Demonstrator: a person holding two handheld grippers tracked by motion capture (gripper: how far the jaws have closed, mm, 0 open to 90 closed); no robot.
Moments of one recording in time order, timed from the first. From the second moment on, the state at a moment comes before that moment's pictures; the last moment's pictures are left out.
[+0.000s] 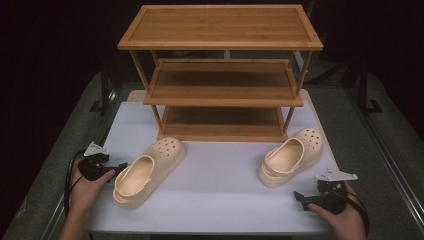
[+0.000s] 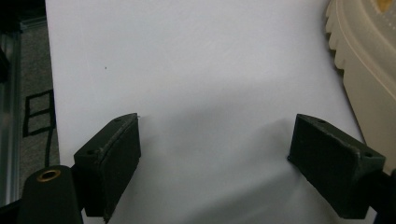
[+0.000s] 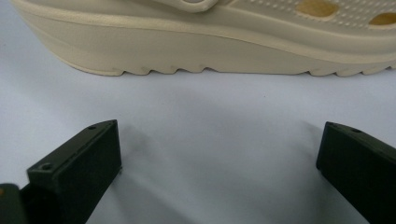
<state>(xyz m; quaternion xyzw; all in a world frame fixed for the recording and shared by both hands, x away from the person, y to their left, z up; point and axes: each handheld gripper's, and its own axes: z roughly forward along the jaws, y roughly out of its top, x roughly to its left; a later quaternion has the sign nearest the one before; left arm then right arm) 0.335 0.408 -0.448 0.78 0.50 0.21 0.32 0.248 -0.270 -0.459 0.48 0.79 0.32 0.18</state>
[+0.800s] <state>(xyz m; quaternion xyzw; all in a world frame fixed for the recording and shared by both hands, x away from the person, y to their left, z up) 0.335 0.409 -0.448 0.78 0.50 0.21 0.32 0.265 -0.286 -0.414 0.50 0.77 0.34 0.20</state>
